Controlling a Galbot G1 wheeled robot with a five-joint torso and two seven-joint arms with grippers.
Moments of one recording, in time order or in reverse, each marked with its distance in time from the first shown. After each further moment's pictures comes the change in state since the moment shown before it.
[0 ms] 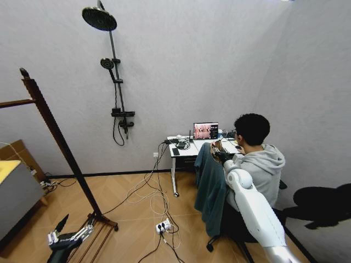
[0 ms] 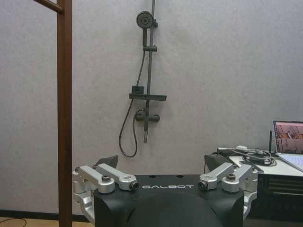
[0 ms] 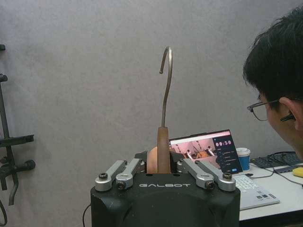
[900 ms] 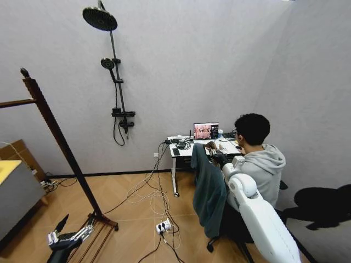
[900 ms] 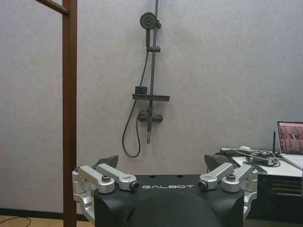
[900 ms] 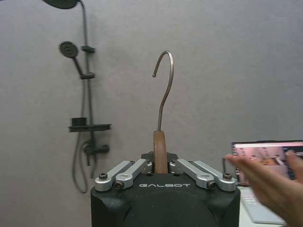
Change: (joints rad) left arm 0.000 0.000 0.000 0.000 0.000 0.000 0.000; right arm -0.261 -0.093 -0.048 0.477 0.079 -0.125 -0.011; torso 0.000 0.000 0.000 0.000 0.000
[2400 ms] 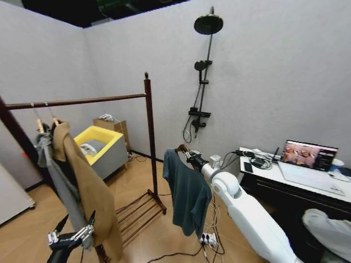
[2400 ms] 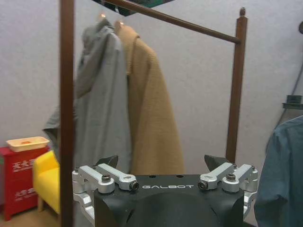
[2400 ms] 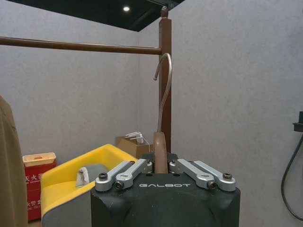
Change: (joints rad) left arm 0.000 0.000 0.000 0.000 0.000 0.000 0.000; right arm 0.193 -0.012 -0.229 -0.087 -0.015 -0.014 0.004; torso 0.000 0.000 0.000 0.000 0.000
